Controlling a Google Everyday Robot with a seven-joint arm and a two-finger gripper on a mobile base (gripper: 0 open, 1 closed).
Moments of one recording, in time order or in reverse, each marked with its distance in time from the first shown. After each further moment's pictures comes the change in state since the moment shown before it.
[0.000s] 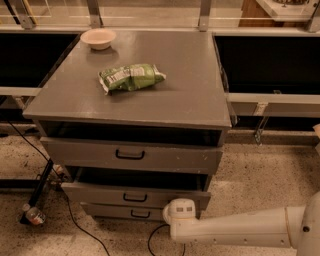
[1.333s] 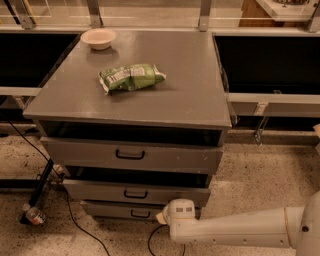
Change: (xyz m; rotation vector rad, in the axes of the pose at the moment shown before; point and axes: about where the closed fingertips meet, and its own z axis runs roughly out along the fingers) arm 0.000 0.000 0.001 0.001 -0.001 0.002
